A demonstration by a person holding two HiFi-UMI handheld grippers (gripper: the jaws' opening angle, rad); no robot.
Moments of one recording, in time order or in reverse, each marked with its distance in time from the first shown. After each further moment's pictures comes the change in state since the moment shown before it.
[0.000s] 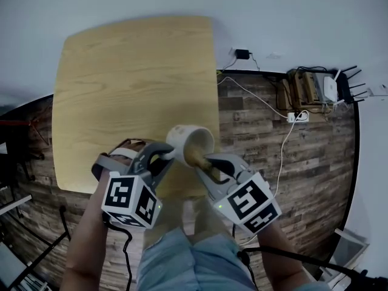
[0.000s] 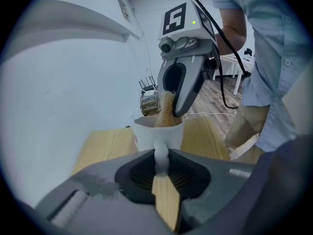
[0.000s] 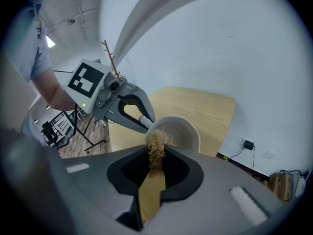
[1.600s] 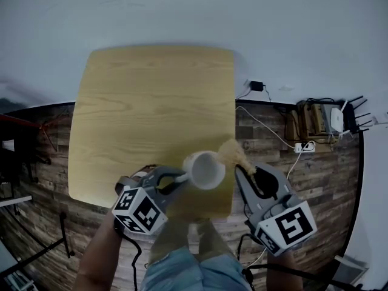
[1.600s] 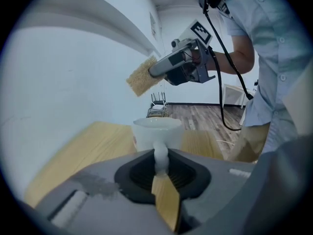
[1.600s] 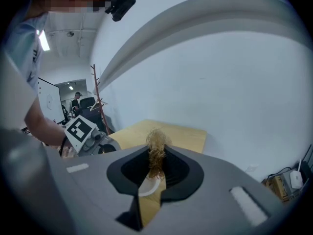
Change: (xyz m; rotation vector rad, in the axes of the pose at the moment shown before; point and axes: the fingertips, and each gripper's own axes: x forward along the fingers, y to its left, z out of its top) left arm -0.001 -0.008 -0.024 -0.270 -0.232 -0.008; right arm -0.068 -0.050 0.079 0.048 -0.381 -0.252
